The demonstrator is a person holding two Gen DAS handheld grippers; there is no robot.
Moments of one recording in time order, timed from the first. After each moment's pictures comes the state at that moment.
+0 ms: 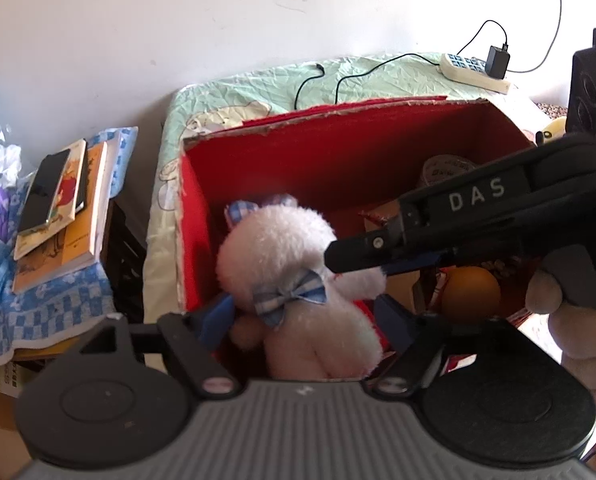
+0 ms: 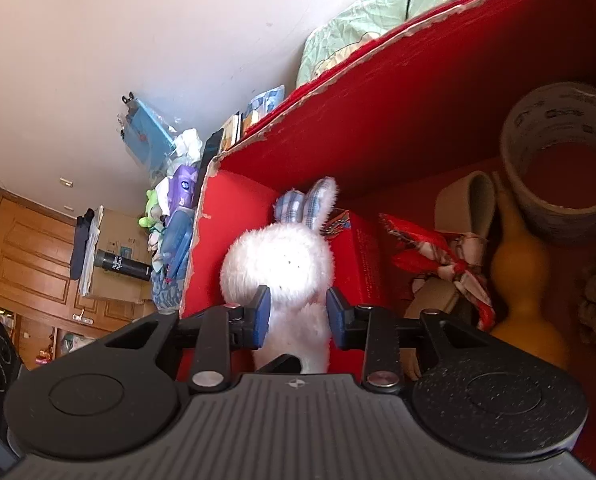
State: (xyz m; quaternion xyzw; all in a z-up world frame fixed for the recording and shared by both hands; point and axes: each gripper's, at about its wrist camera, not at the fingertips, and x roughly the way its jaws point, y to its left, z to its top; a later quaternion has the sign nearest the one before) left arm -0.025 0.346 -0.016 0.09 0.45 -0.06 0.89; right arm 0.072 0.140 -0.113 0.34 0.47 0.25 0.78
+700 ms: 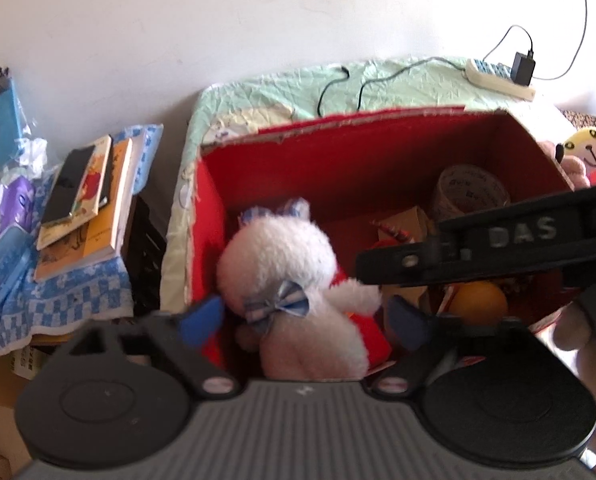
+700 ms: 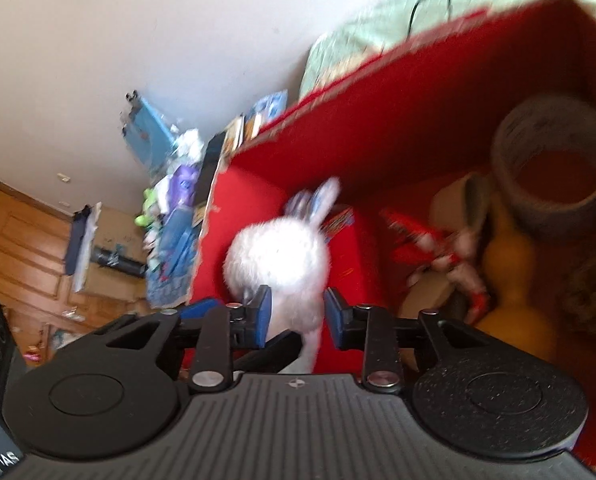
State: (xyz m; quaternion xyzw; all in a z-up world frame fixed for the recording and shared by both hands) left arm -0.026 0.332 -0.007 0.10 0.44 -0.01 0.89; right arm 0.052 0.137 -0.092 0.32 0.44 0.23 0.81
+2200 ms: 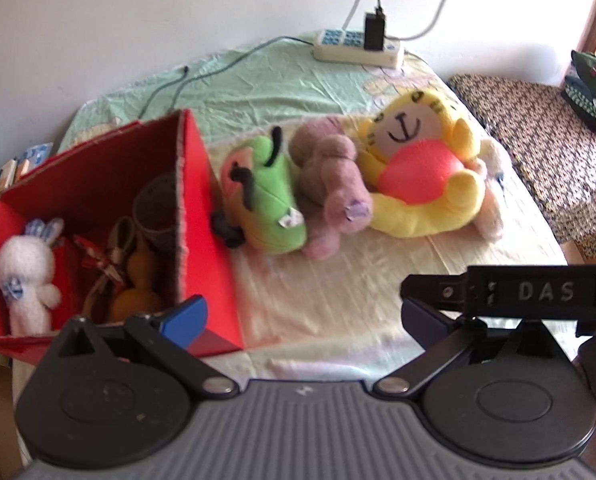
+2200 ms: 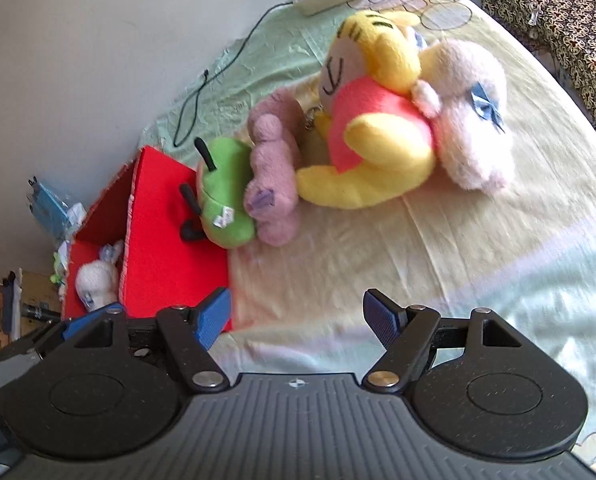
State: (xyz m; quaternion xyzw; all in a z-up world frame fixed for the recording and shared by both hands) left arm -0.051 0.044 -0.029 0.11 0.48 -0.04 0.87; right arm -0.056 -0.134 -0.111 0.33 0.48 0.07 0.81
